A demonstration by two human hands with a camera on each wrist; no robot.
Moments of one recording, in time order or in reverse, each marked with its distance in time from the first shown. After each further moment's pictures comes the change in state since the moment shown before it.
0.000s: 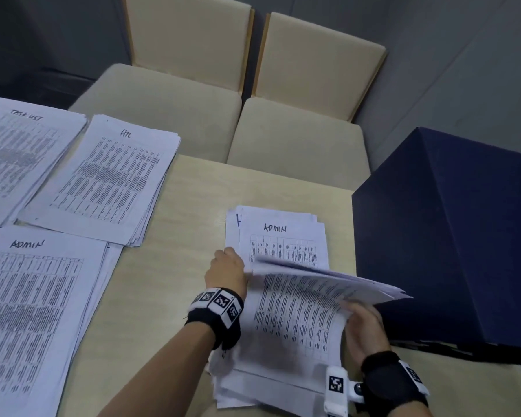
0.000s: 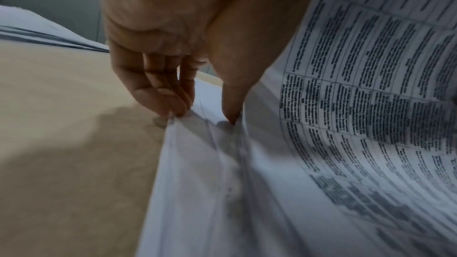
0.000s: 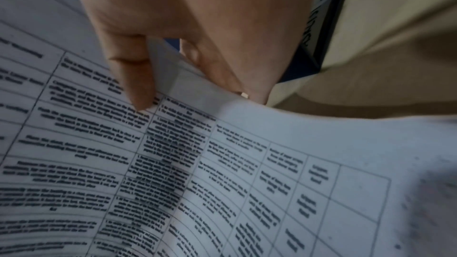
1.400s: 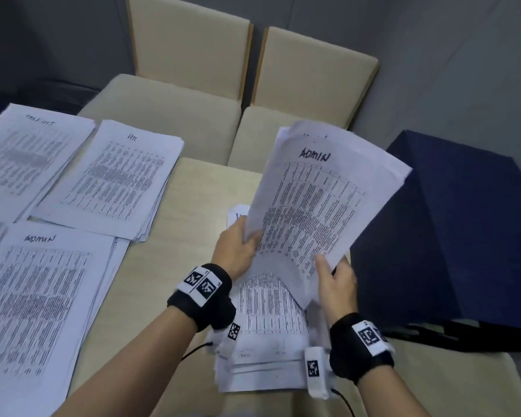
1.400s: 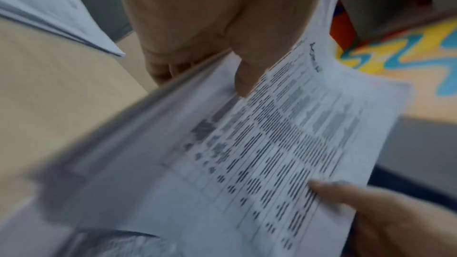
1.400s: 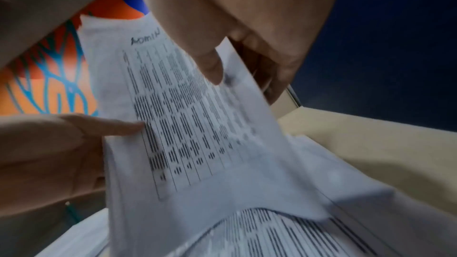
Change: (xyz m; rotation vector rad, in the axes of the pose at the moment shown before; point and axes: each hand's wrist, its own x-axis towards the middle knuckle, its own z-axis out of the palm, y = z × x) left_hand -0.025 0.004 -0.064 -0.830 0.118 0.297; right_hand -0.024 -0.029 0.077 -0.707 0.098 -0.418
